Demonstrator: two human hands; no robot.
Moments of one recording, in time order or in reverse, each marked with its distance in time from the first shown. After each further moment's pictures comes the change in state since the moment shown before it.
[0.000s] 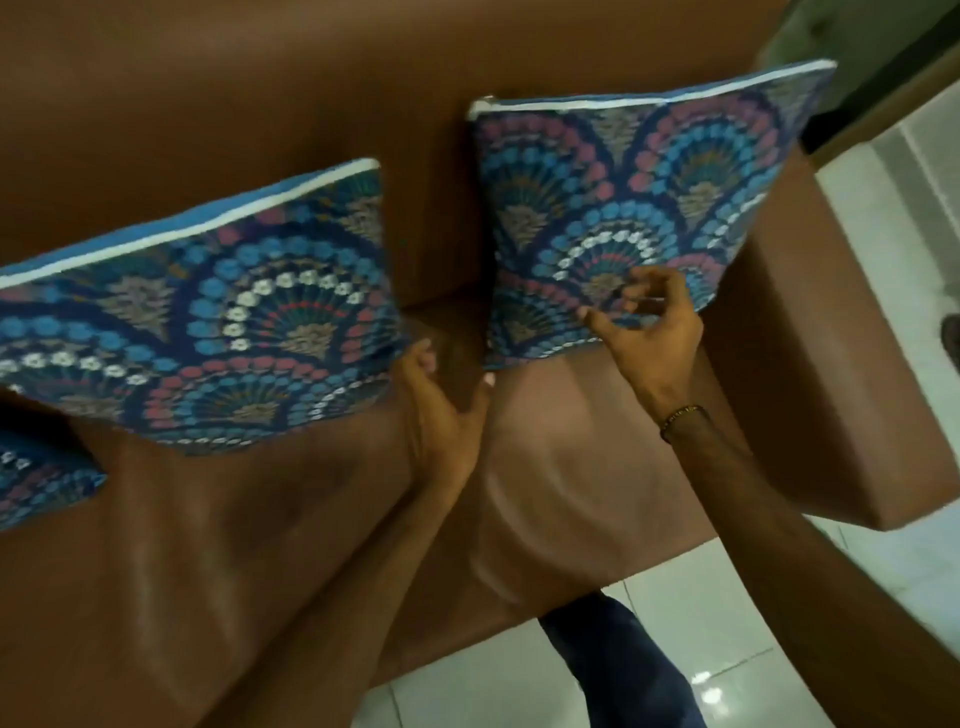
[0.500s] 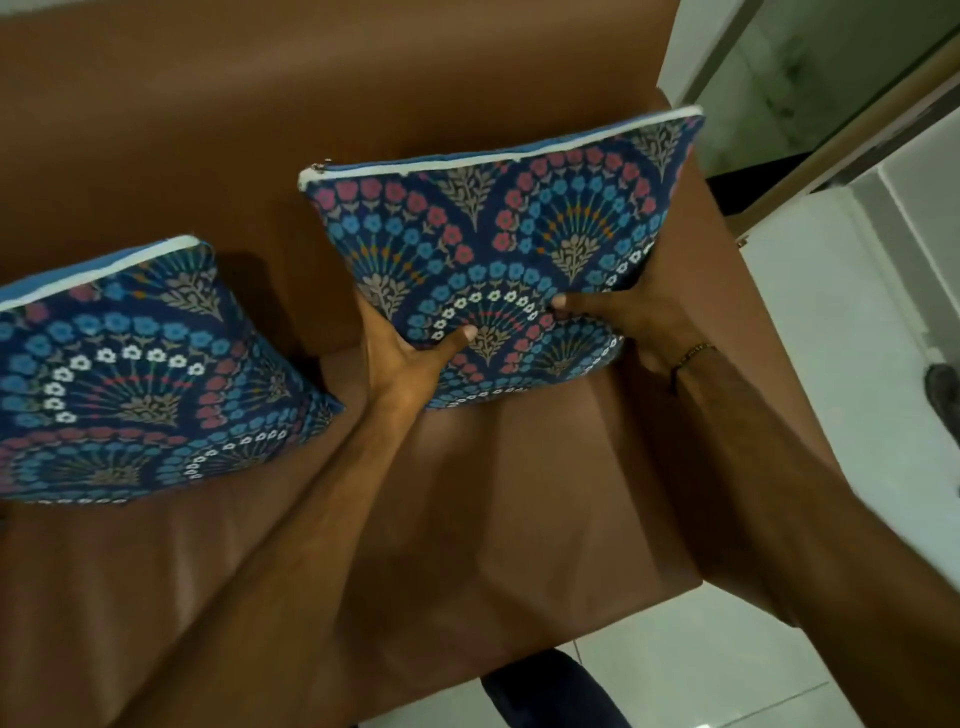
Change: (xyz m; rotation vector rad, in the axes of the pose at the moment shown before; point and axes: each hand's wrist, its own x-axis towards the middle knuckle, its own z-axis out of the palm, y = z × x) left_hand 0.091 0.066 0.117 -0.172 -0.081 -0.047; right_hand 0.172 0.055 -0.071 0.240 -0.425 0.241
